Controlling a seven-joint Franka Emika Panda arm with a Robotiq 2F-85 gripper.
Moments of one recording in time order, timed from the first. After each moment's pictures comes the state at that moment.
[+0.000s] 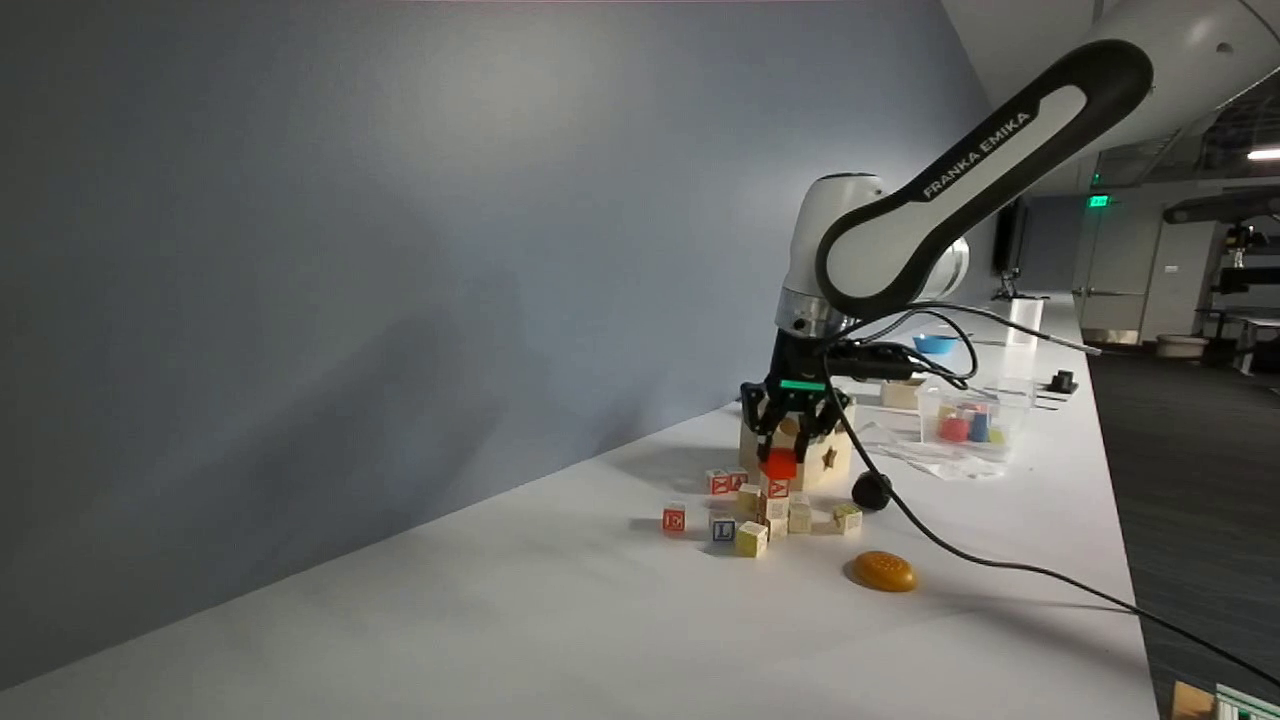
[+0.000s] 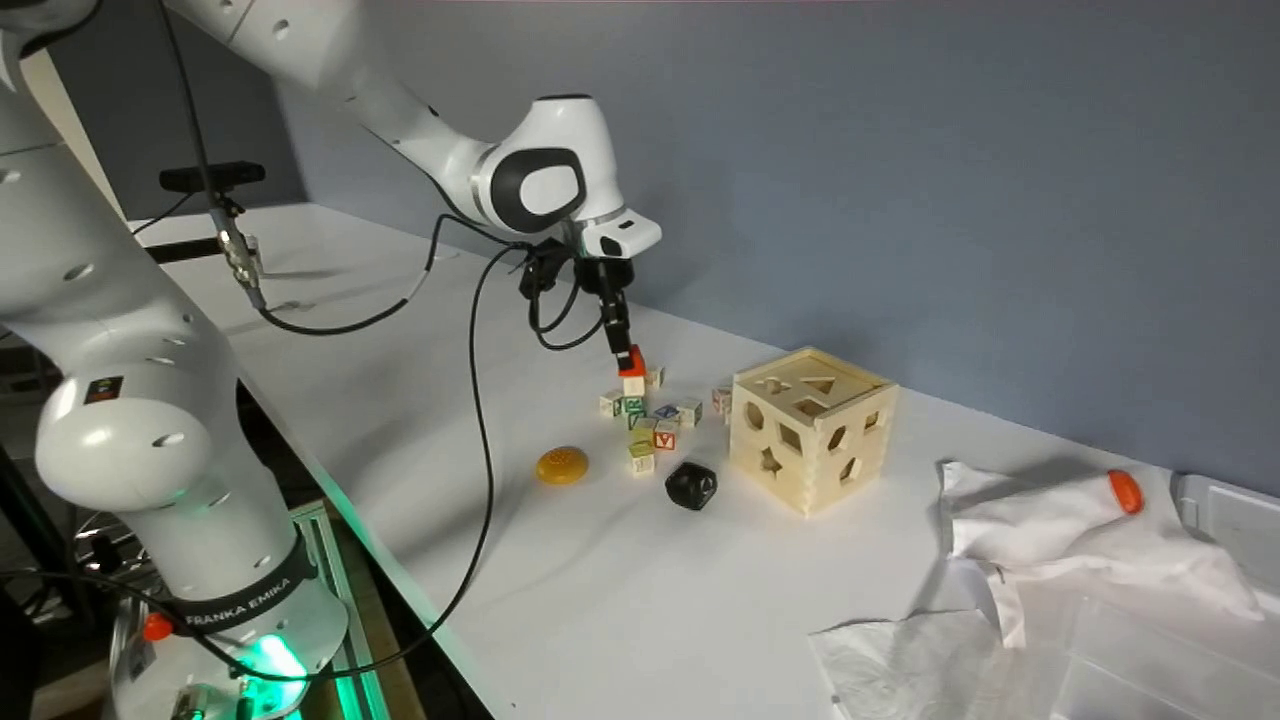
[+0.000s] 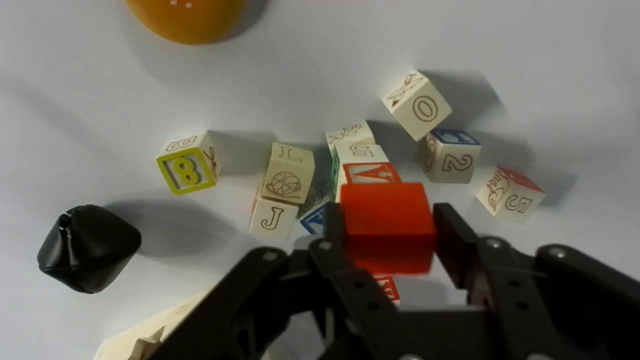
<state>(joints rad) -0.08 -0.20 0.09 -2.48 -0.04 2.49 0.64</state>
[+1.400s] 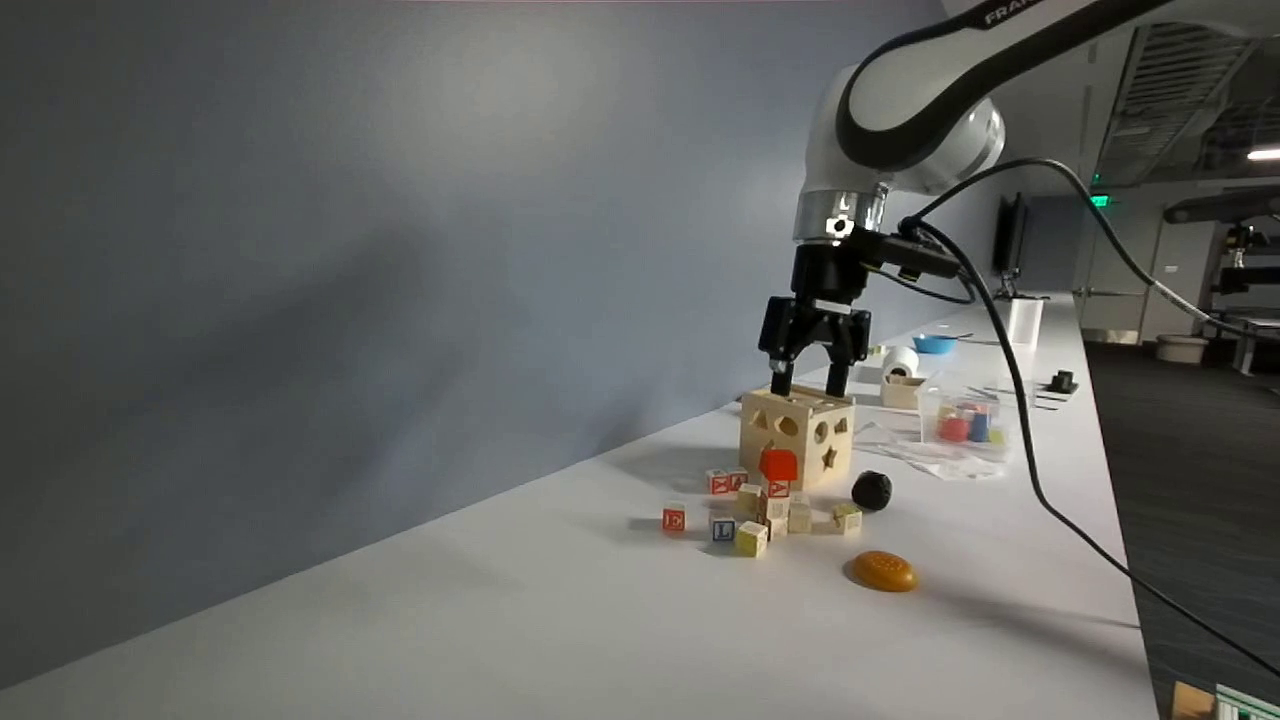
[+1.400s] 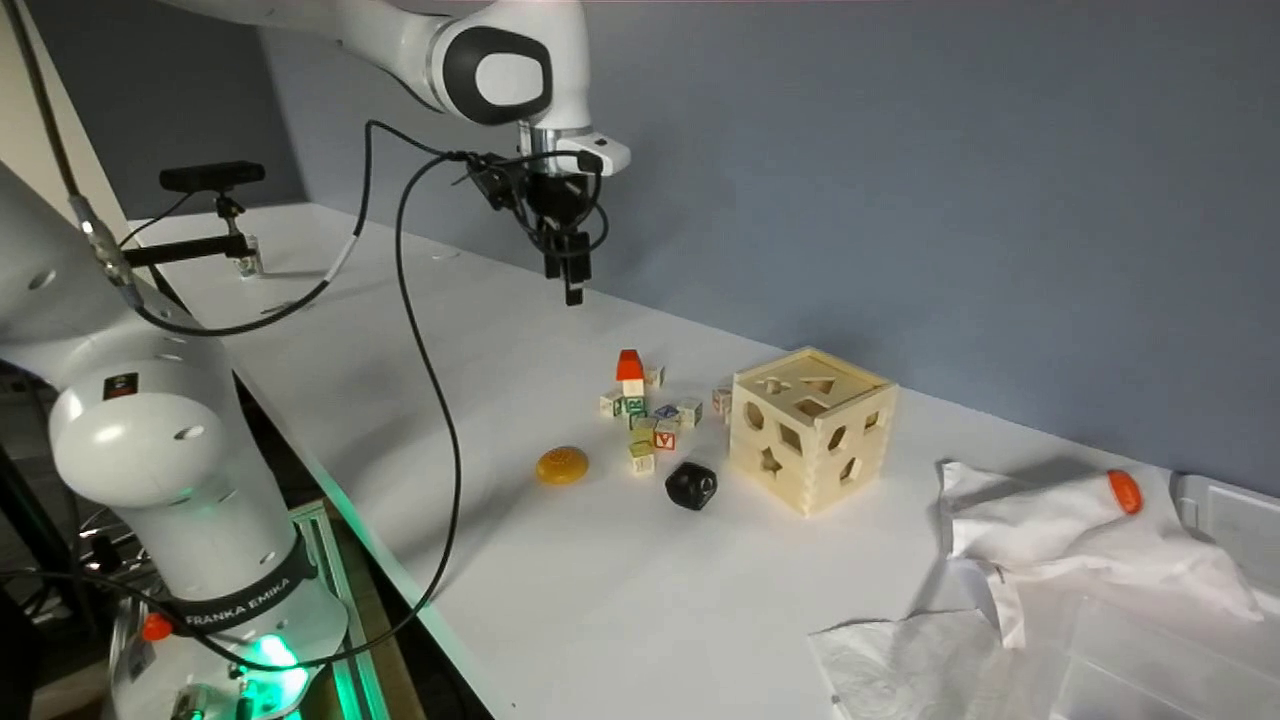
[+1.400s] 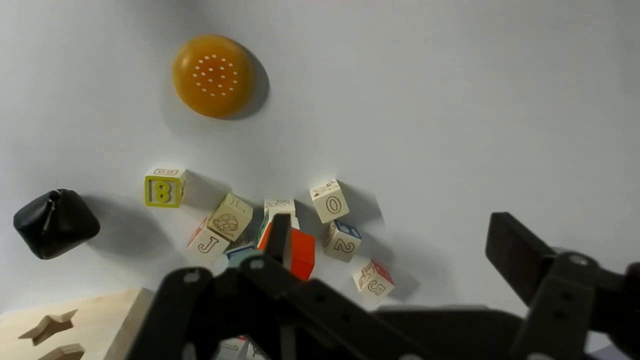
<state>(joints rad) 0.01 -0.39 0.04 -2.36 0.14 2.02 0.21</state>
